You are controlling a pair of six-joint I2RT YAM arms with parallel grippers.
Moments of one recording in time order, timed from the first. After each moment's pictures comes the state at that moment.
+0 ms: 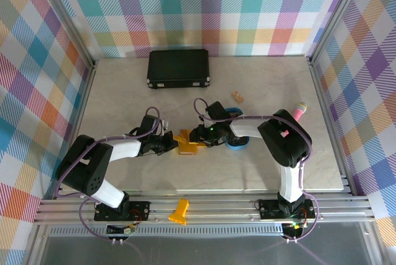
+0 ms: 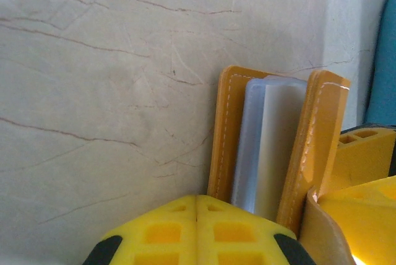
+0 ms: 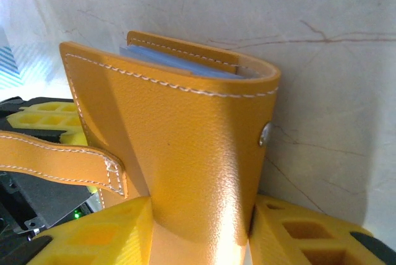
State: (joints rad) left arm -0.39 1.53 0.55 0.05 0.44 -0.75; right arm 0.70 1.93 1.05 -0.11 -0.64 0.77
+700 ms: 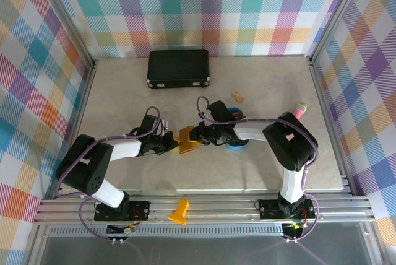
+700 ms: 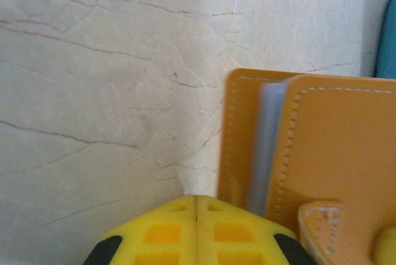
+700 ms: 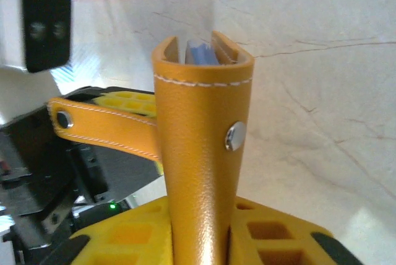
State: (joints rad) left arm -0.39 1.54 0.55 0.04 0.44 -0.76; right arm 0.70 1.85 0.98 0.04 -0.69 0.82
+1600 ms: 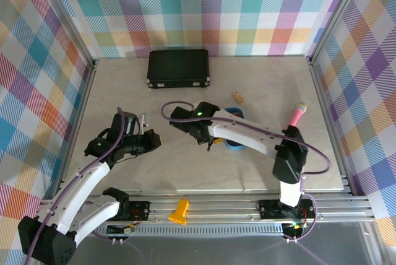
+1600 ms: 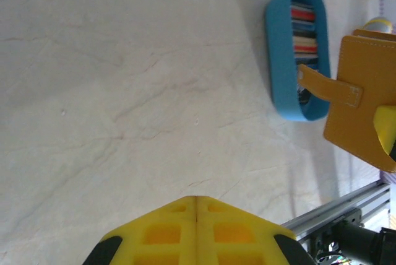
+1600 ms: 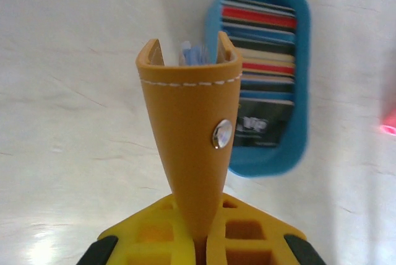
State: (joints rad) left arm -0.36 0.87 0.75 -0.75 0.35 -0.63; right arm 1.09 1.88 1.73 -1.43 0.57 0.81
